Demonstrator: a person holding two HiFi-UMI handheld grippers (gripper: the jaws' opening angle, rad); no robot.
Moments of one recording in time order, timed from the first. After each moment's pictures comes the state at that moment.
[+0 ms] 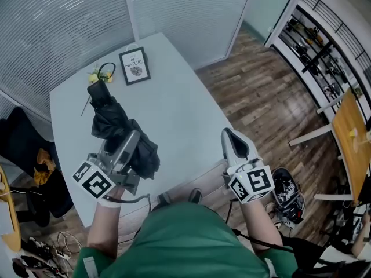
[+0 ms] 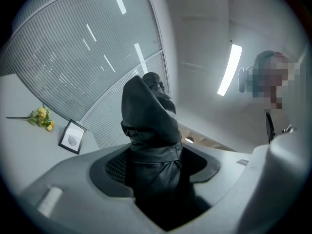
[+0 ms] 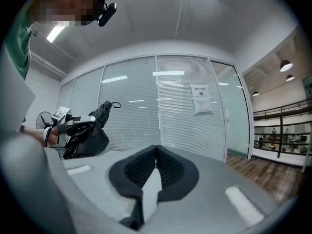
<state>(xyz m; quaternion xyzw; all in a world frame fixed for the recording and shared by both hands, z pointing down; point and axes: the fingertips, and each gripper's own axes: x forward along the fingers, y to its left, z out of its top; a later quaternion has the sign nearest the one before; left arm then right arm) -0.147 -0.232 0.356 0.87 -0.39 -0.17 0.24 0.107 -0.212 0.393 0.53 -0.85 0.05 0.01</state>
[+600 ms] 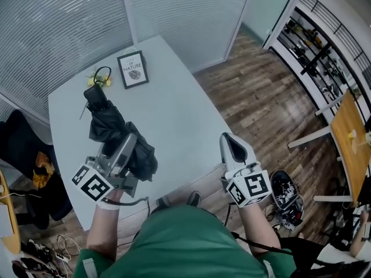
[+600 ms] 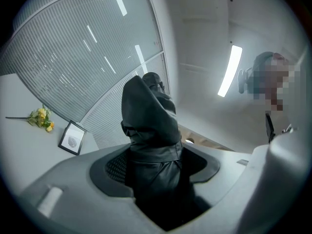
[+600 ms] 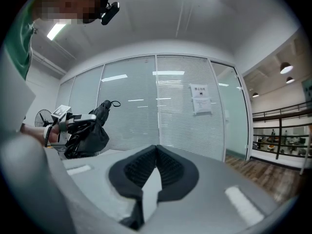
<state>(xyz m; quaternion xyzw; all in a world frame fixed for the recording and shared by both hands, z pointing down) -0.149 -0.235 0.357 0.87 -0.40 -0.18 0.24 0.110 -0.210 0.397 0.53 -0.85 0.04 0.02</state>
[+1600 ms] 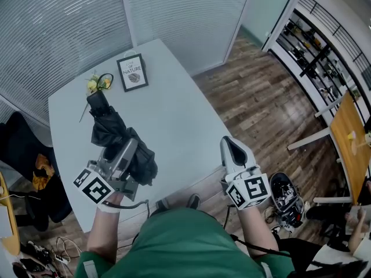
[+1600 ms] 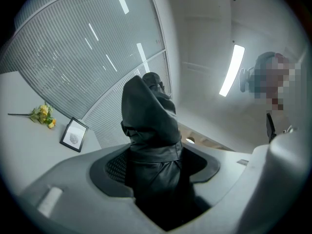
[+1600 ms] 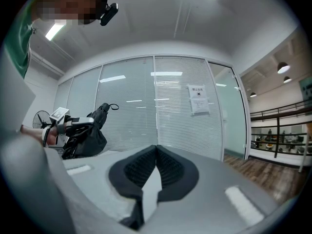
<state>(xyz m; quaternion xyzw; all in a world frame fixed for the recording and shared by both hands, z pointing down) -0.150 -0.236 0.367 0.87 -0.40 -0.18 0.25 0.115 -0.212 0.398 0.54 -0.84 0.05 0.01</state>
